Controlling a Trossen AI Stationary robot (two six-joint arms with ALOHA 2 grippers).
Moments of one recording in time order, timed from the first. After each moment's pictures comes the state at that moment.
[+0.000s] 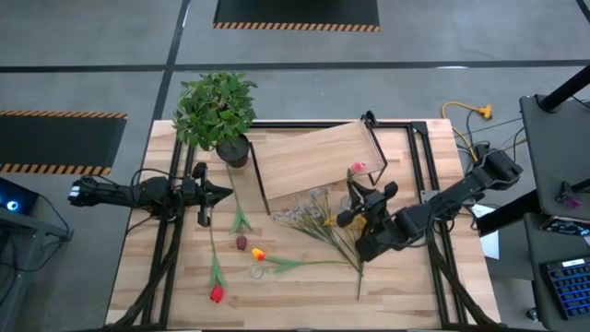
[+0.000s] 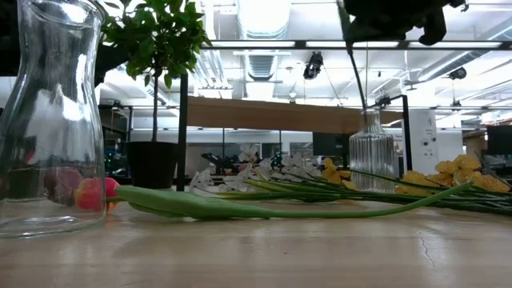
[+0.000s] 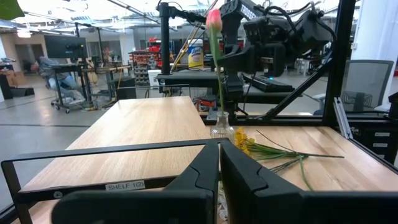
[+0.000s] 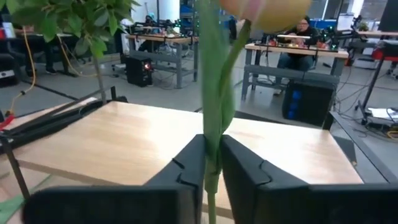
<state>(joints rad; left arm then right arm) -0.12 0.13 0.05 0.13 -0.24 0.04 0.50 1.46 0.93 -0.46 1.48 1.00</state>
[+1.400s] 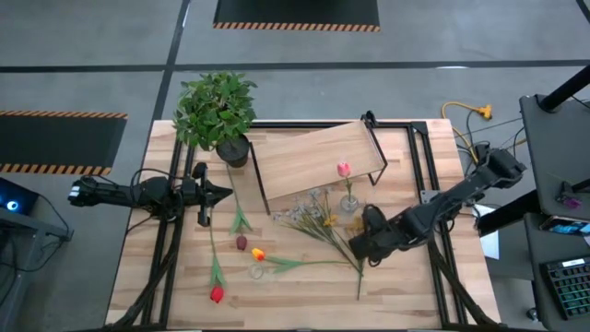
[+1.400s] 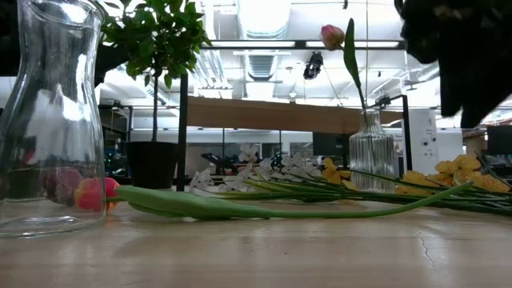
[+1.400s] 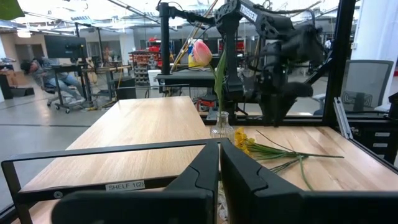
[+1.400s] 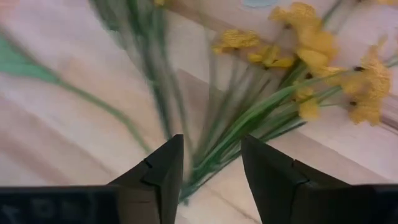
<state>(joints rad) -0.12 0.13 0.05 0.13 -0.24 0.04 0.53 1.43 0.93 -0.81 0.23 1.66</state>
